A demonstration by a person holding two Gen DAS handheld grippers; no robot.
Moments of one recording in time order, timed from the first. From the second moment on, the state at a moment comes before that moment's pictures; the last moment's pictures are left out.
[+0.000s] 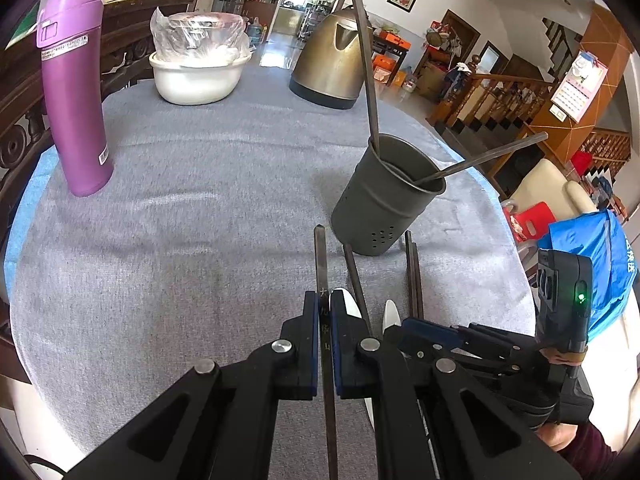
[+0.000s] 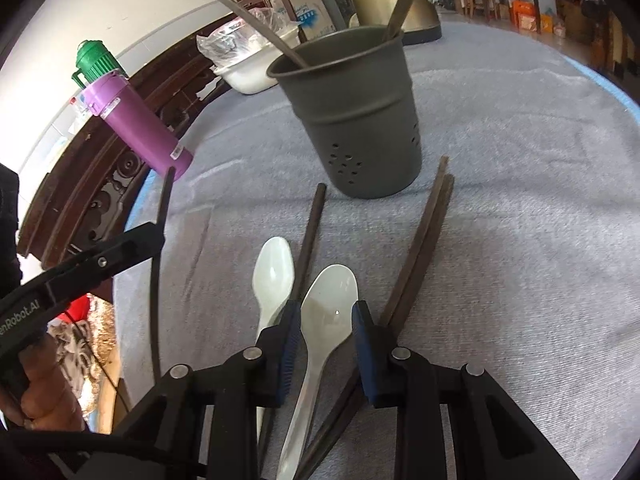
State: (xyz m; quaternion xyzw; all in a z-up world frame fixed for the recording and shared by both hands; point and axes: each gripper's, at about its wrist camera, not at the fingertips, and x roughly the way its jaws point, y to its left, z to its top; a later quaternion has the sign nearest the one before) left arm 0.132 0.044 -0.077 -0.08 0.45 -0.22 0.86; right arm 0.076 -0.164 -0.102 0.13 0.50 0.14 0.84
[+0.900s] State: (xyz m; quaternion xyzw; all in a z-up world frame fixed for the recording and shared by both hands) left arm 0.133 0.047 -0.074 -0.08 0.45 -0.22 0.86; right arm 0.092 -0.186 -0.090 0.14 0.51 0.12 0.84
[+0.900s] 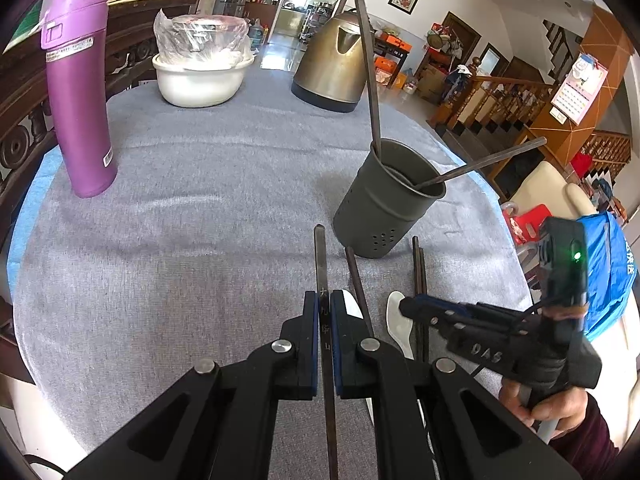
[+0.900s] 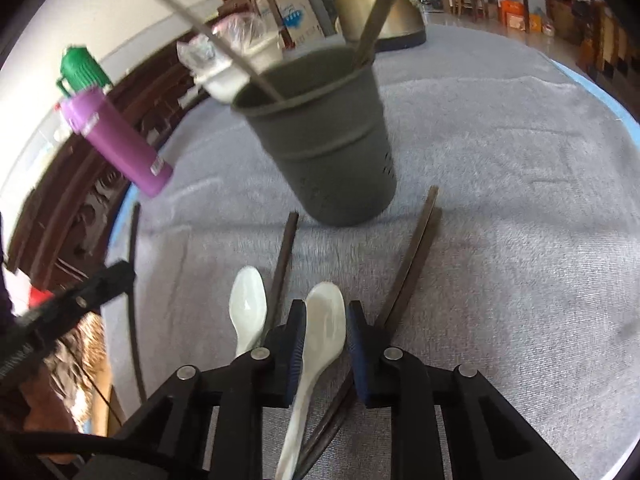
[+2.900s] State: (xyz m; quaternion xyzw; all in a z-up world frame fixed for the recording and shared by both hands) left arm 0.157 0.033 -0.065 -0.02 0.47 -0.23 0.85; right arm 0.108 -0.201 -0.092 0.17 0.53 0.14 0.82
